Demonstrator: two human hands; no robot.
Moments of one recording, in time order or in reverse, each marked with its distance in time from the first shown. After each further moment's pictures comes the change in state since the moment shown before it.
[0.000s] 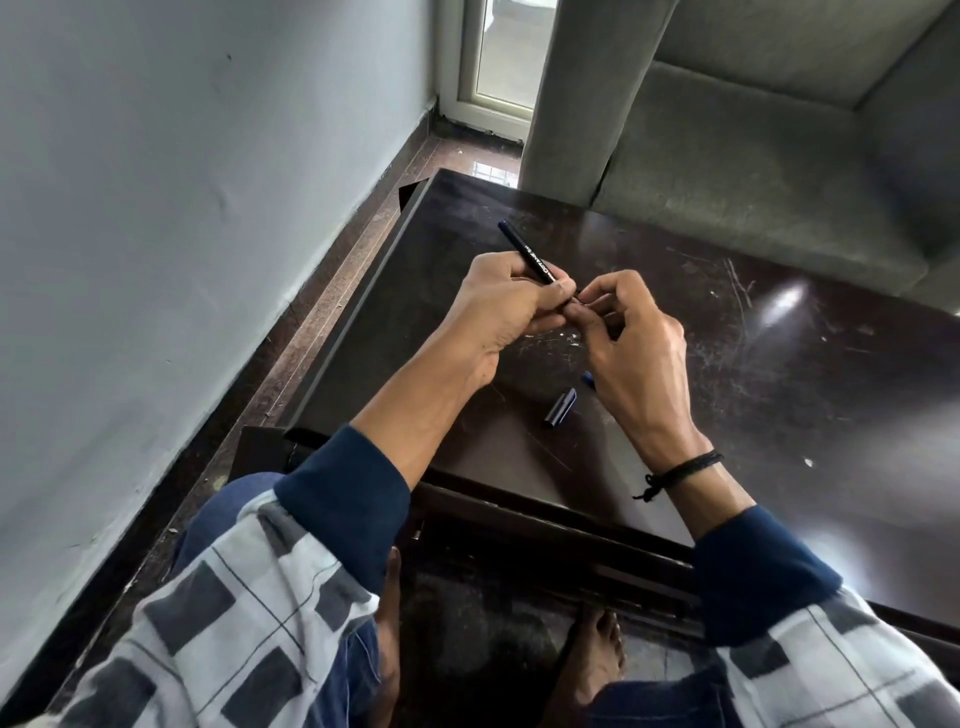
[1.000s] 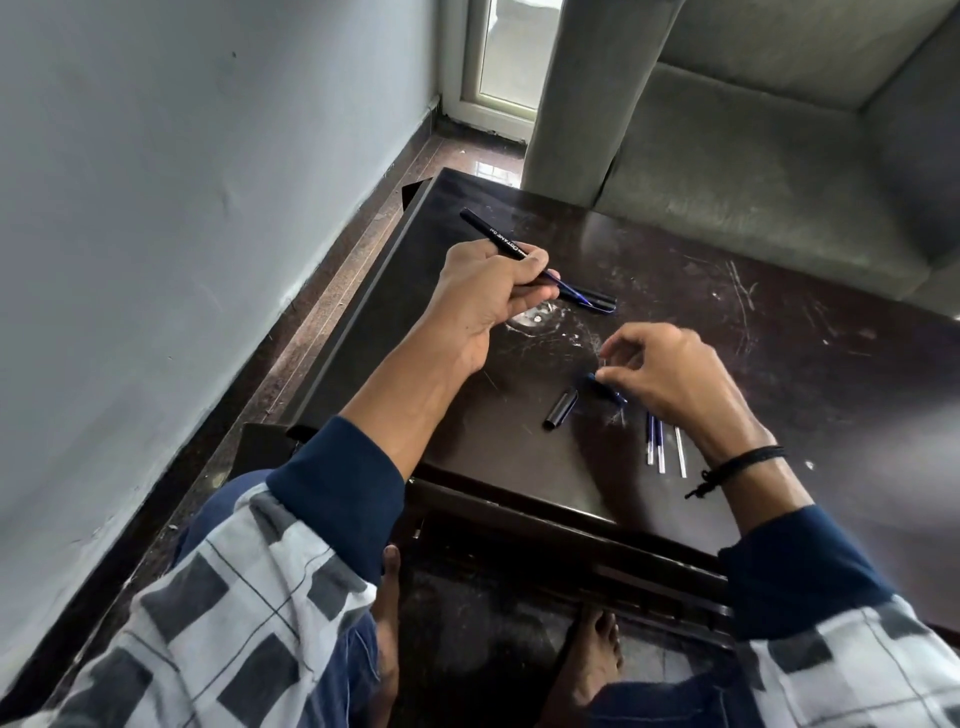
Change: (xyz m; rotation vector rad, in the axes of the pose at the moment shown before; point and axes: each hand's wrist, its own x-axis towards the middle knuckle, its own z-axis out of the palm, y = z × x) left_hand 0.004 0.010 -0.013 -0.186 0.090 -0.033; right_hand 0.016 0.031 -0.033 -0.438 -0.465 0.233
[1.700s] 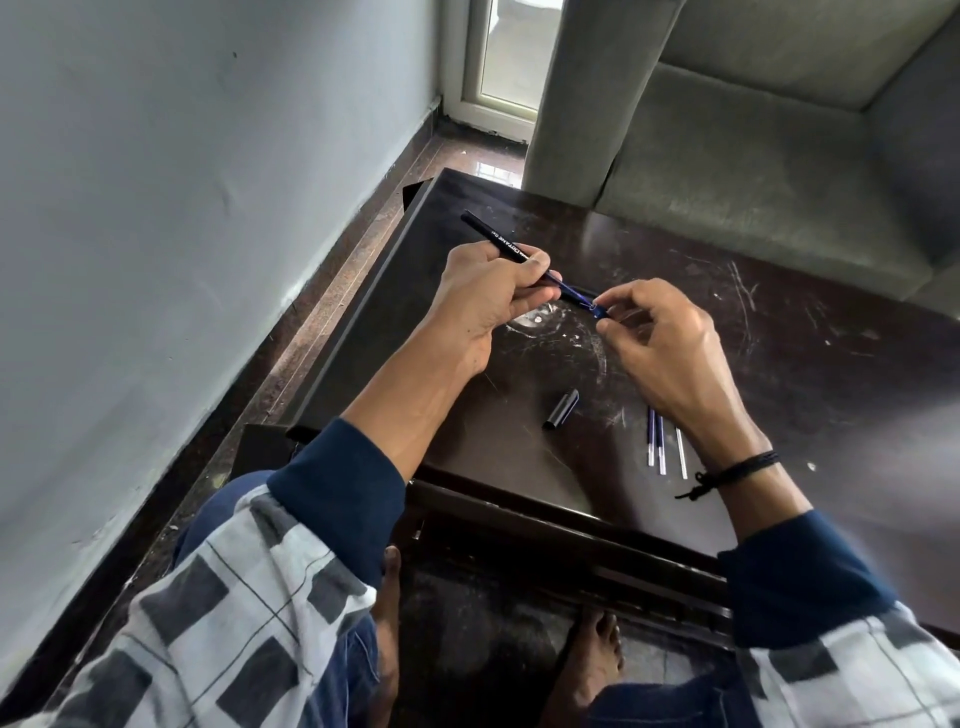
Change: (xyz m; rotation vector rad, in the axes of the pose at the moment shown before) left_hand 0.000 -0.002 0.003 0.010 0.013 0.007; right_hand -0.006 -0.017 -0.003 0.272 0.324 -0.263
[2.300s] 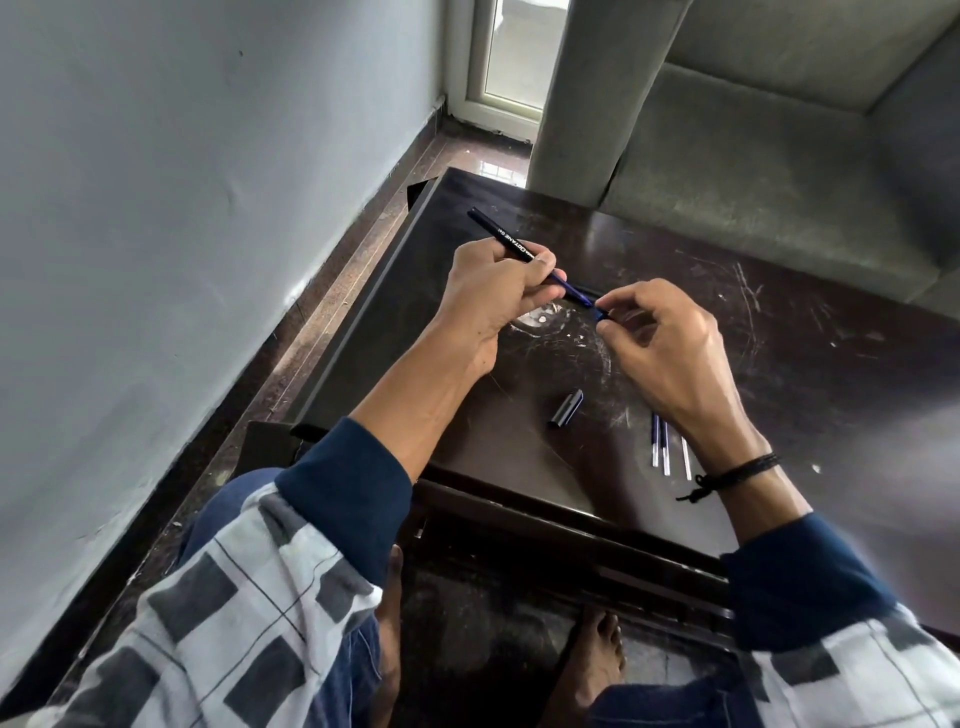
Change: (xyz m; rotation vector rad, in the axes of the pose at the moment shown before) left_hand -0.002 -0.001 0.002 0.030 0.035 0.044; right_hand -0.002 -0.002 0.004 -0.001 0.048 -0.039
